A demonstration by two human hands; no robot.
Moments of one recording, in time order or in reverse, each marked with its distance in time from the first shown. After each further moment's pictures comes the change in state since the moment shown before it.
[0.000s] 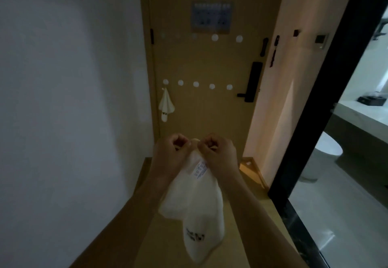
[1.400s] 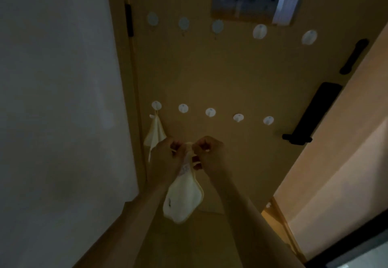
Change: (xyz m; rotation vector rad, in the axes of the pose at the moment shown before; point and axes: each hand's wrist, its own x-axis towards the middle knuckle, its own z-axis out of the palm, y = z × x) left_hand 0.616 -0.301 0.147 -0.010 -0.030 -0.039; right_hand 0.590 0.237 0.281 0.150 -0.101 0.362
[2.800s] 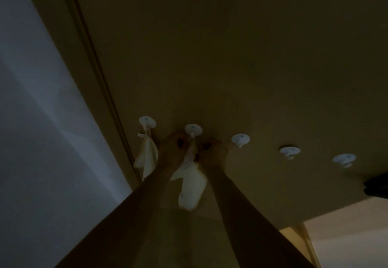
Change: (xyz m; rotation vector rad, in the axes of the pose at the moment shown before) left_hand 0.314 -0.205 0.137 0.181 -0.194 -0.275; right_hand 0.352 0.118 0.098 -0.310 0.087 0.295
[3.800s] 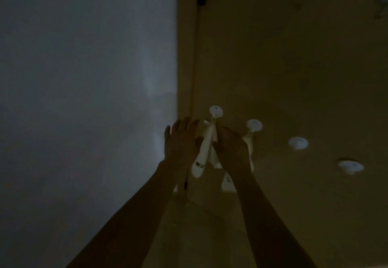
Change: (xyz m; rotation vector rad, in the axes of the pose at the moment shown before) left_hand -0.121 -0.027 -0.136 0.642 0.202 0.003; right_hand -0.129 -0.054 0.022 -0.322 -0.222 -0.642
